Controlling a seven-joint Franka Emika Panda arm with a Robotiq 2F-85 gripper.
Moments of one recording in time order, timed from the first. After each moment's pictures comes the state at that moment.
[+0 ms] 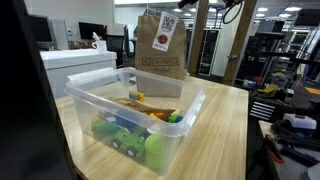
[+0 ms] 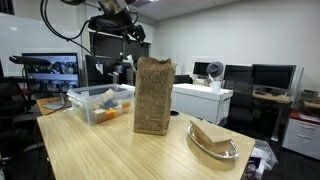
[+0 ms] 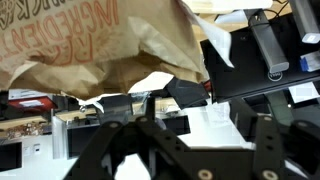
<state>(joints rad) -0.09 -0.41 -0.21 -2.34 0.87 2.61 -0.97</state>
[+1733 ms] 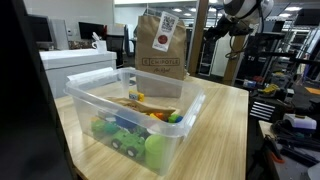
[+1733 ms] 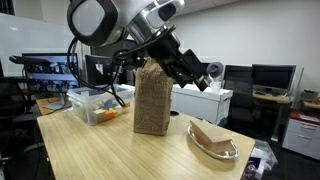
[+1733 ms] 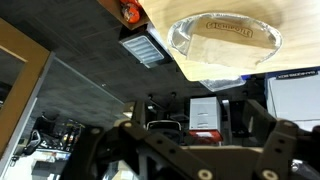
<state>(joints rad) -0.44 -0.03 -0.30 -2.32 0.30 3.03 -0.49</state>
